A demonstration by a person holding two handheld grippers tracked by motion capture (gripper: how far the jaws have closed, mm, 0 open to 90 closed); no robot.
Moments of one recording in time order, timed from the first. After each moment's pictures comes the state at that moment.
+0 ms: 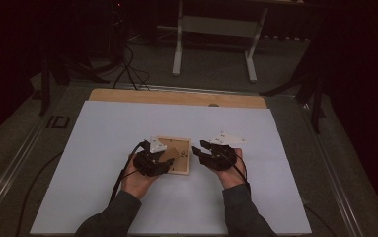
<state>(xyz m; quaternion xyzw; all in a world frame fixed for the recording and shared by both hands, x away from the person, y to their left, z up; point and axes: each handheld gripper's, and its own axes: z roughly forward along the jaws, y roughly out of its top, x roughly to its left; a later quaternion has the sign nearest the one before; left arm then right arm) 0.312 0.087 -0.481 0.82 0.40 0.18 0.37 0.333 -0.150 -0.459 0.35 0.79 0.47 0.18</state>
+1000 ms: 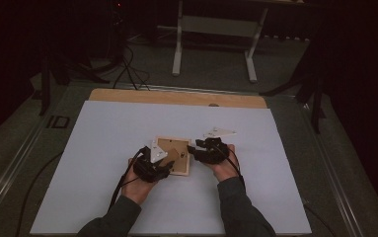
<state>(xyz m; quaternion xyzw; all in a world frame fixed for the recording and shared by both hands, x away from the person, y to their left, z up) 0.296 0.084 -0.487 0.82 0.38 0.22 0.37 0.365 -0.138 -0.481 0.37 0.81 0.44 0.13</state>
